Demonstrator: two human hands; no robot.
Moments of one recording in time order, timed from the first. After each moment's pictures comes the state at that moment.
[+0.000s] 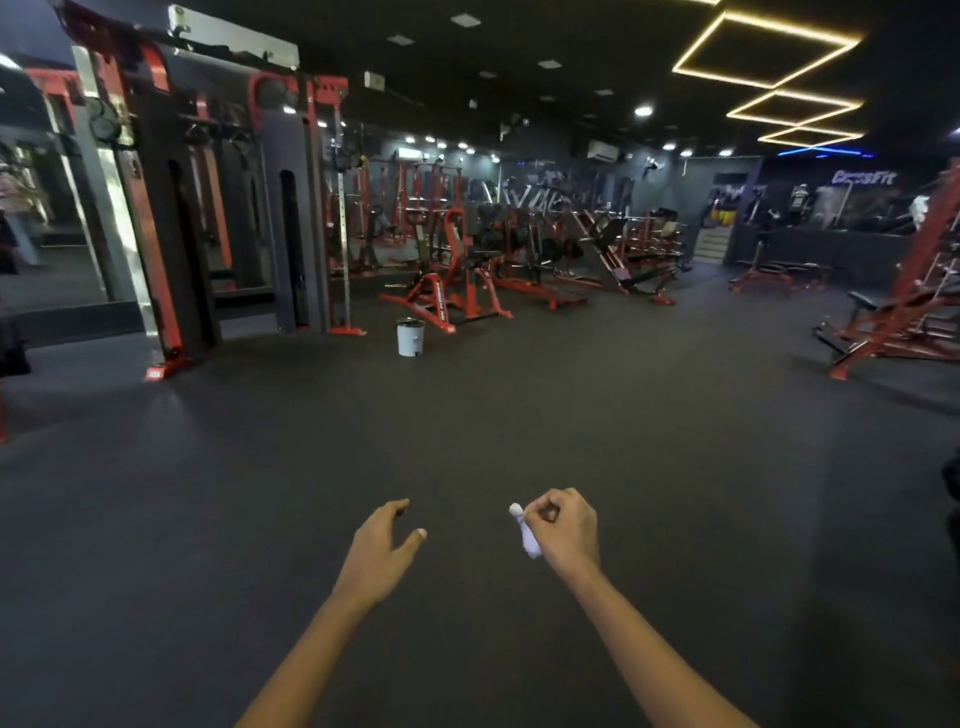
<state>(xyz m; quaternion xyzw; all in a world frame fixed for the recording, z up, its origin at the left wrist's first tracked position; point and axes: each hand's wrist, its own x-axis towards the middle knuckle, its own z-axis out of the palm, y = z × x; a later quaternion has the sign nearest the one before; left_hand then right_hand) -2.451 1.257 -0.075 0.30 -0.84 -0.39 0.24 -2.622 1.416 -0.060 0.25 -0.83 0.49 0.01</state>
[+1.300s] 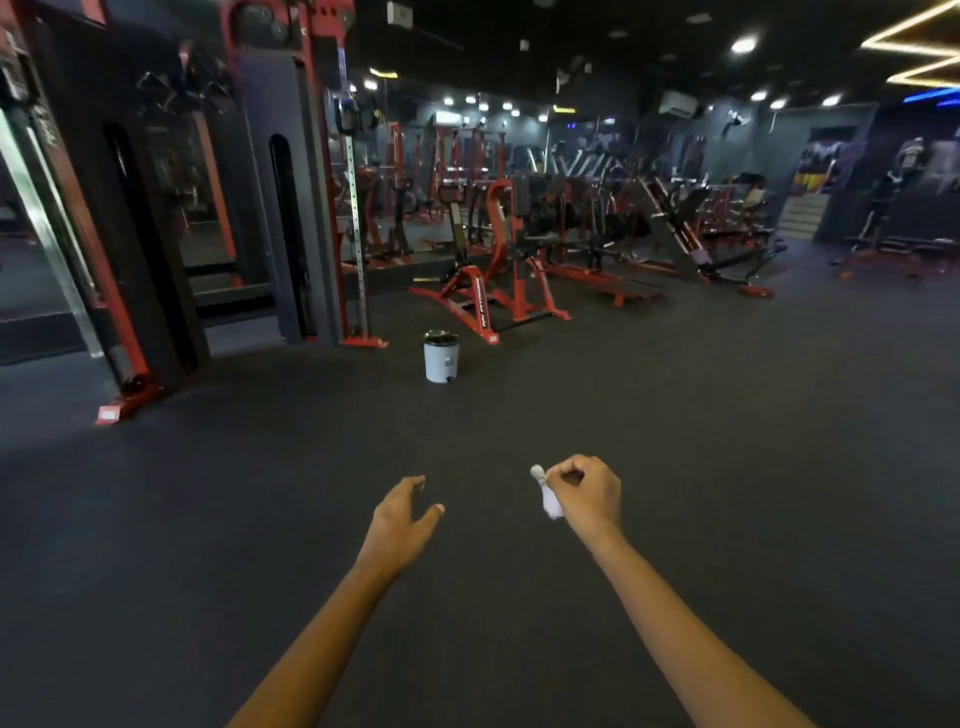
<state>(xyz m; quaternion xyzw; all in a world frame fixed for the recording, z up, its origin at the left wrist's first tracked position) -3.165 0.525 -0.072 0.33 -0.82 -0.41 0.23 -3.346 0.670 -0.047 0.24 -0.80 0.54 -0.03</state>
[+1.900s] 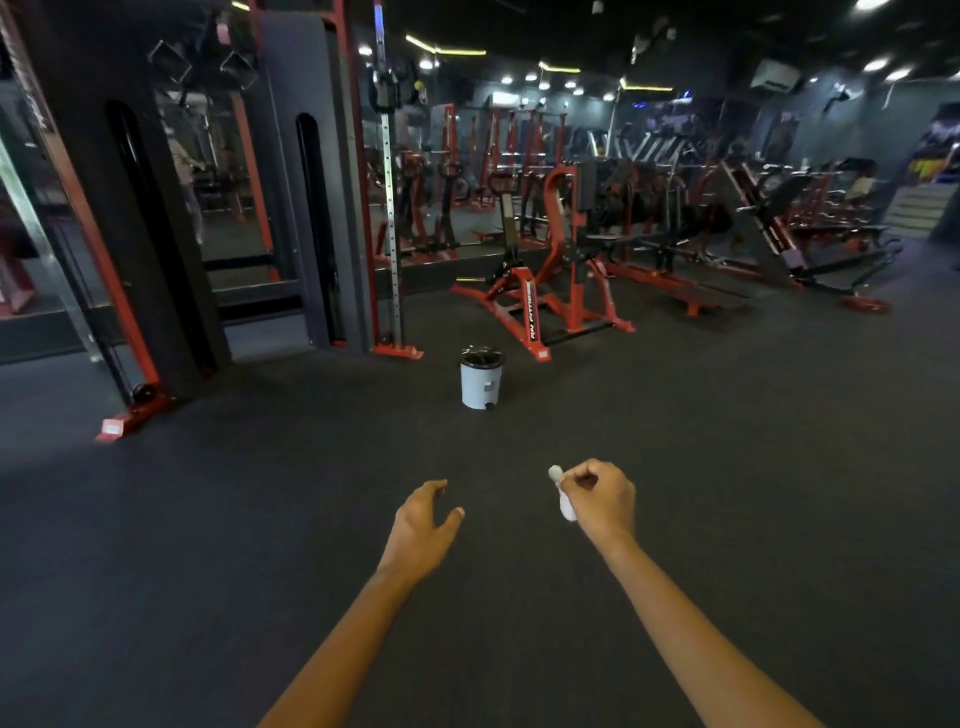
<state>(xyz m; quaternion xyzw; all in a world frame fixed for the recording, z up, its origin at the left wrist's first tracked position) -3.483 0.170 -0.092 0.37 -0.80 -0.41 0.25 -3.672 0.291 -0.066 0.28 -0.80 0.52 -0.07</state>
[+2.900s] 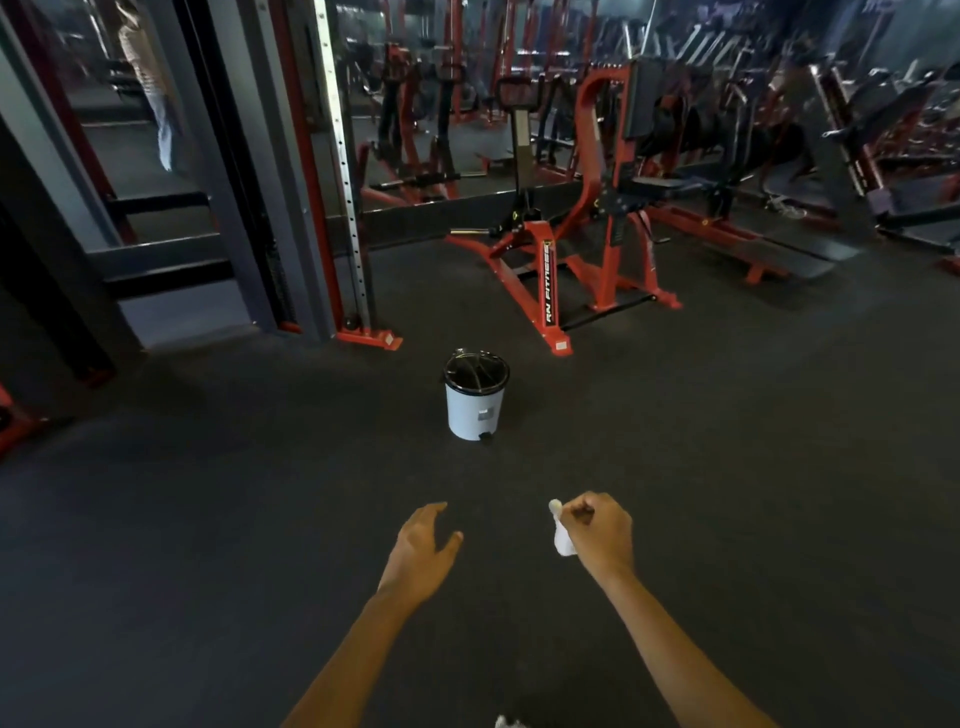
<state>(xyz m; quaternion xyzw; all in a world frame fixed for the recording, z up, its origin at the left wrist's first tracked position) -3.998 -0.409 -0.213 0.42 -0.79 -0.41 0.17 -4.192 -0.283 -0.191 0.27 -0.84 0.44 -0.16</state>
